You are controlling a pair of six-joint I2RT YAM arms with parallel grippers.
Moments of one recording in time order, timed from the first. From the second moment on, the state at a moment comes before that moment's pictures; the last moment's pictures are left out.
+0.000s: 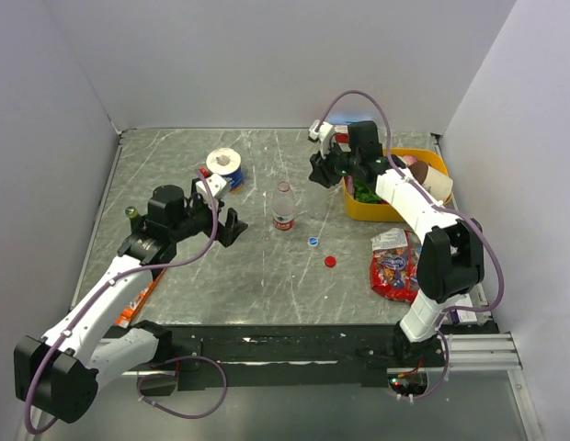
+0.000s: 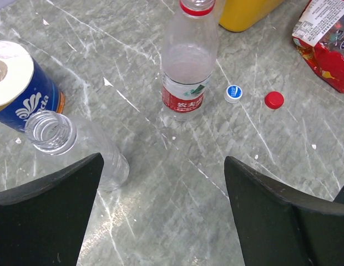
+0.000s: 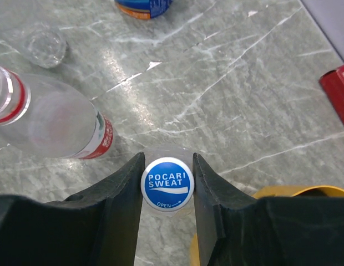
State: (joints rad) left arm -0.39 1.00 0.79 -0.16 0.40 0.10; right arm 0.32 1.71 1.45 -0.36 -0.53 -0.48
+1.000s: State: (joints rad) left arm -0.28 0.97 0.93 -0.21 0.35 0.08; right arm 0.33 1.68 1.67 -0.36 -0.49 -0.37
